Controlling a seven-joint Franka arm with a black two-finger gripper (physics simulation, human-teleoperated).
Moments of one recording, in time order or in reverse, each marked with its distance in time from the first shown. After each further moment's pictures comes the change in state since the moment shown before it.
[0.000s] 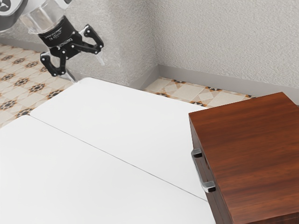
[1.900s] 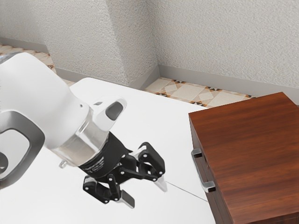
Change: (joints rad) arm -0.331 -0.547 -0.245 -0.884 -0.179 0.435 -0.272
